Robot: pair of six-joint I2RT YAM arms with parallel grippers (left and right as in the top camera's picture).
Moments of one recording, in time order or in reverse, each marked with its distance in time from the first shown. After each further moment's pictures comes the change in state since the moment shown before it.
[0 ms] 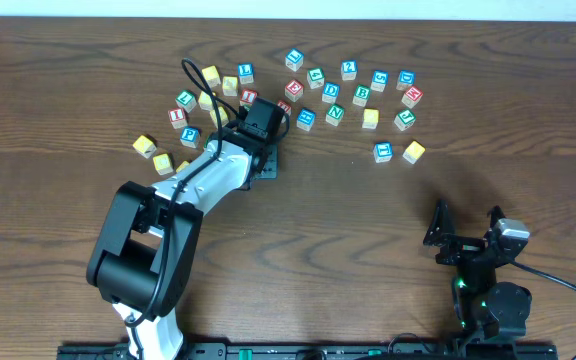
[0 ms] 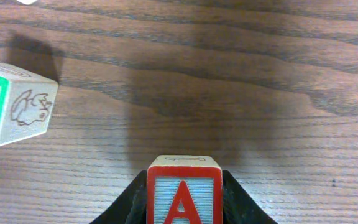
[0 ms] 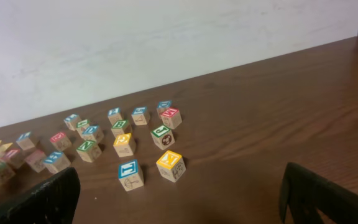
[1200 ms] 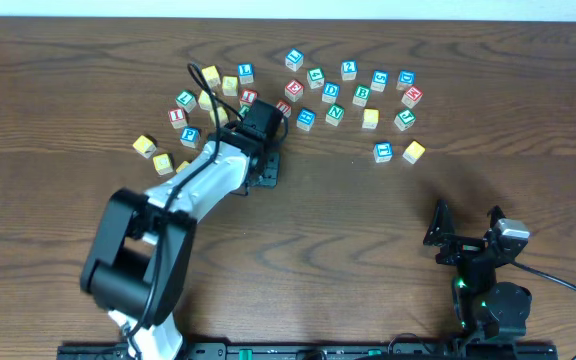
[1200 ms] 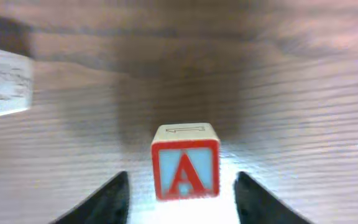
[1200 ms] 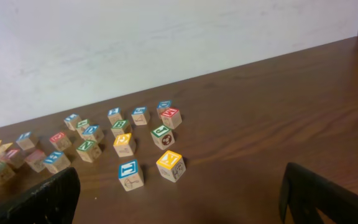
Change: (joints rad) left arm 0.000 -0.053 -0.003 -0.083 0.088 0.085; right arm 0.000 0.000 0.000 0.000 0.000 0.000
